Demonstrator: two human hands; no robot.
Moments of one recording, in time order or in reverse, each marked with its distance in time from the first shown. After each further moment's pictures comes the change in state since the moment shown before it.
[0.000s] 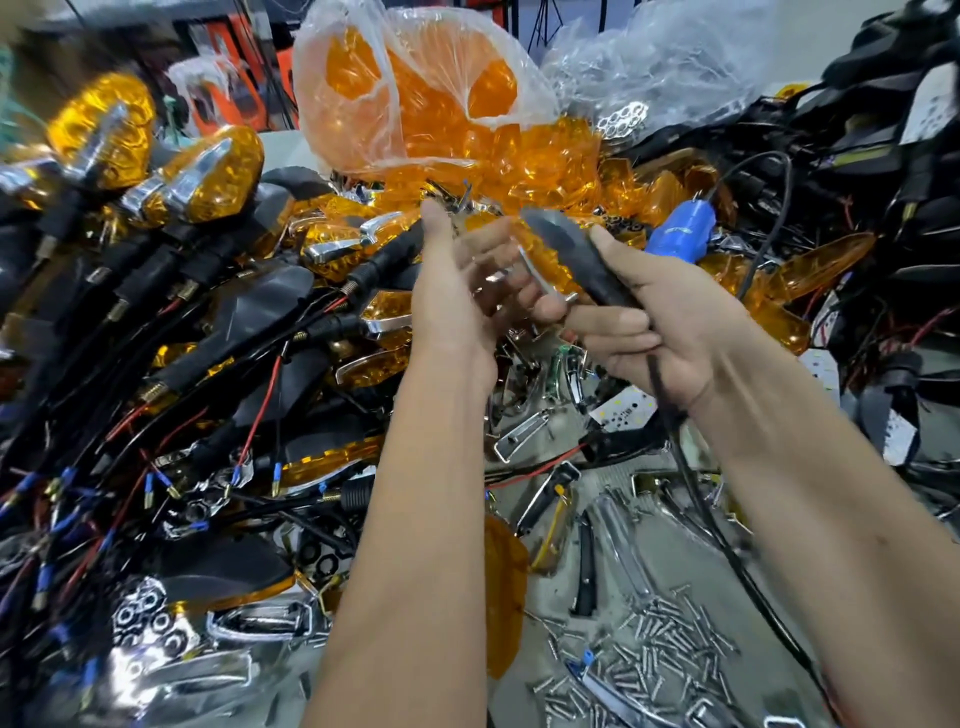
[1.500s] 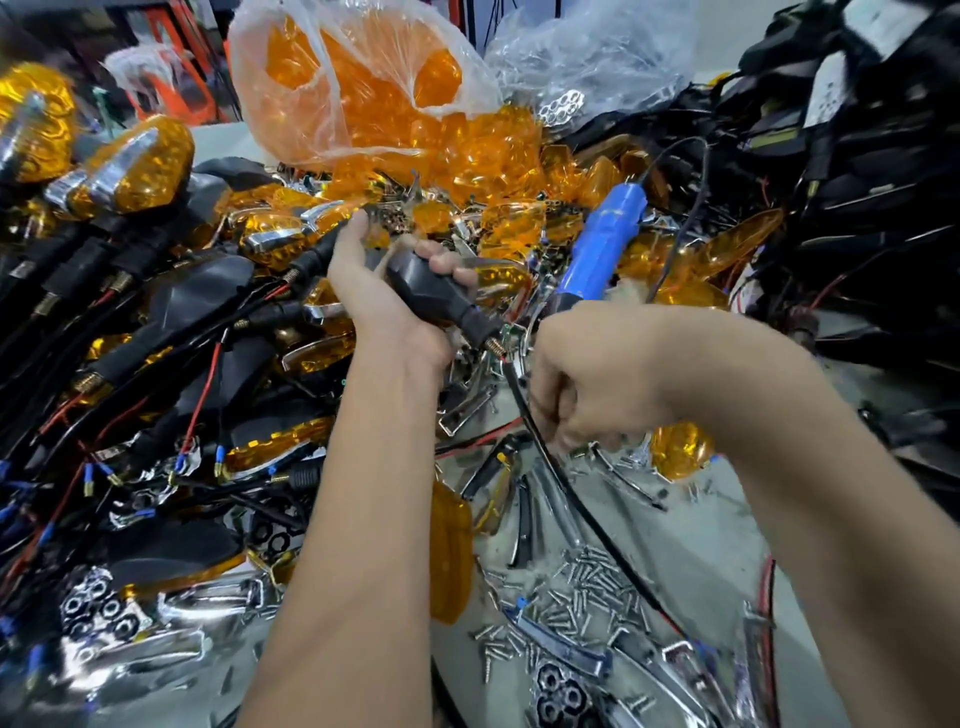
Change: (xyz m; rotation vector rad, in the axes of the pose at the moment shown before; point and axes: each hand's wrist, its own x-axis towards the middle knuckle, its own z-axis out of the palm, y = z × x) left_hand 0.005 -0.008 -0.002 -0.551 -0.071 -0.157; right_hand -0.059 -0.007 0.032 -1.959 -0.138 0.284
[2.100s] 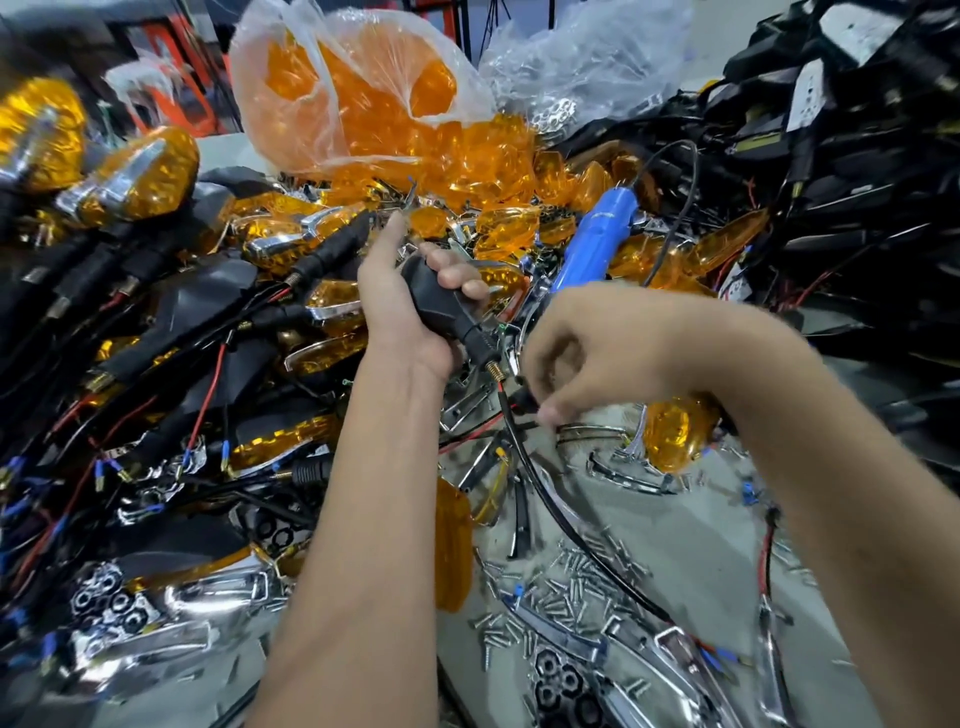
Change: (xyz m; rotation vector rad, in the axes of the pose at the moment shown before) left_hand -0.009 -0.005 0.001 0.061 -0.110 -0.131; right_hand -0.005 0.020 0.000 0.135 0.189 -0.106
